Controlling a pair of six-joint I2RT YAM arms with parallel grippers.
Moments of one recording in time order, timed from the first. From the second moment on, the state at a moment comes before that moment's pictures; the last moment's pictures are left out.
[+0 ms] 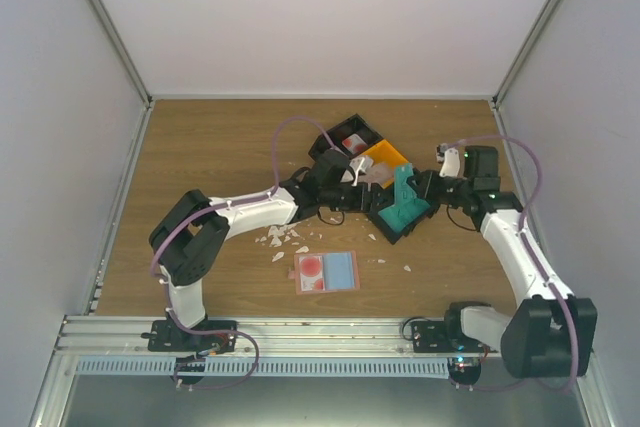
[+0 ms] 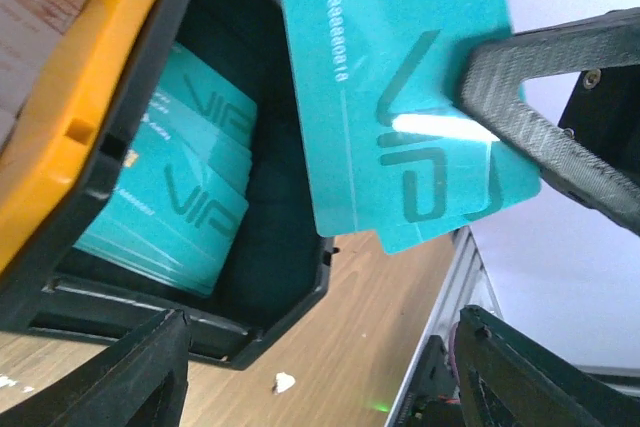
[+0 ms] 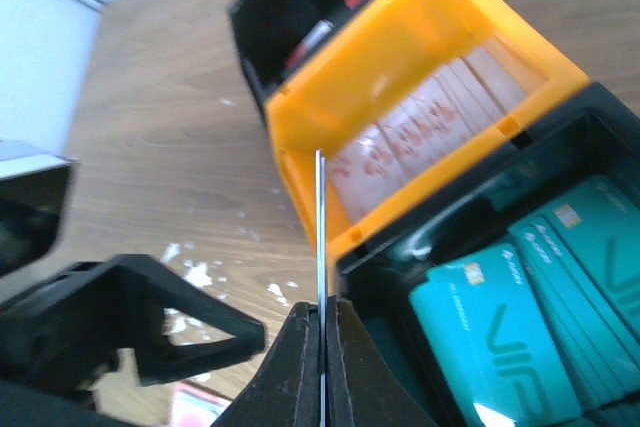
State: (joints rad) left arm -0.82 1.84 1.20 0.09 0.46 -0.76; right arm 0.05 1.16 0.84 -0.46 -0.53 0.31
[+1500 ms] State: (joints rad) left arm -0.75 1.92 1.32 0.28 0.74 -0.91; right arm -0.18 1.11 0.68 -0.18 -1.06 0.47
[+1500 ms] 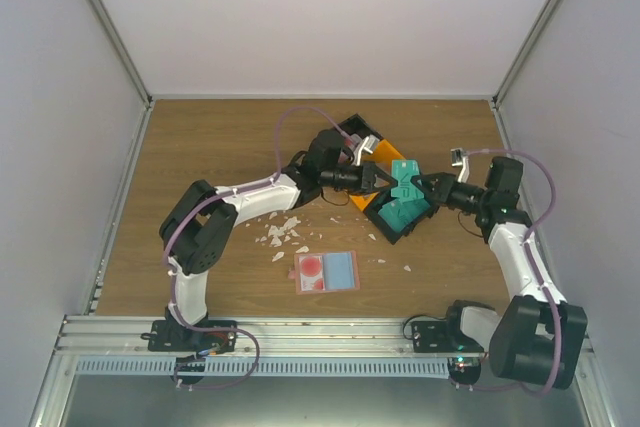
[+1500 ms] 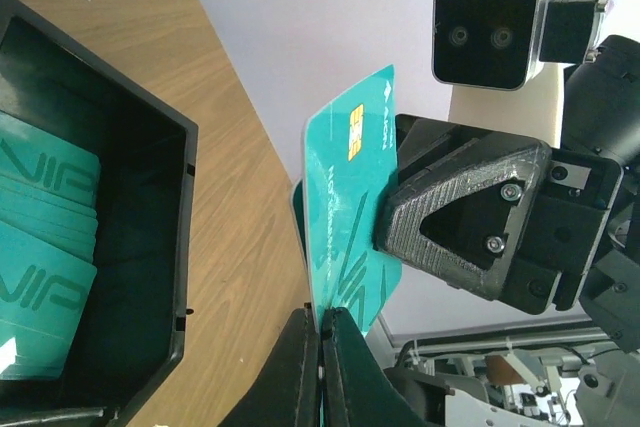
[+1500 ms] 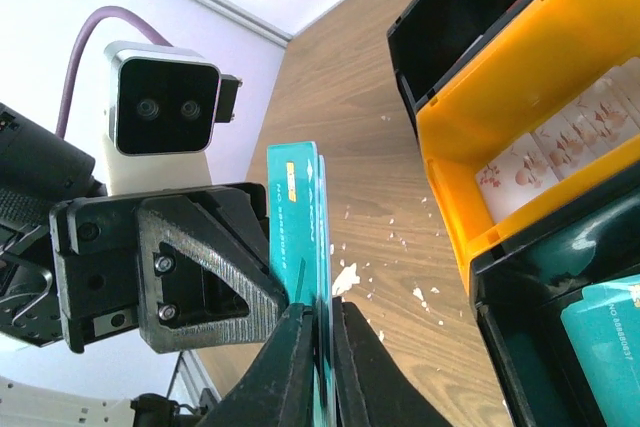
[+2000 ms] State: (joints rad) left arm -0.65 1.96 1.33 0.31 0.84 -0.95; right arm -0.21 1.13 0.65 -0.14 -1.10 0.51
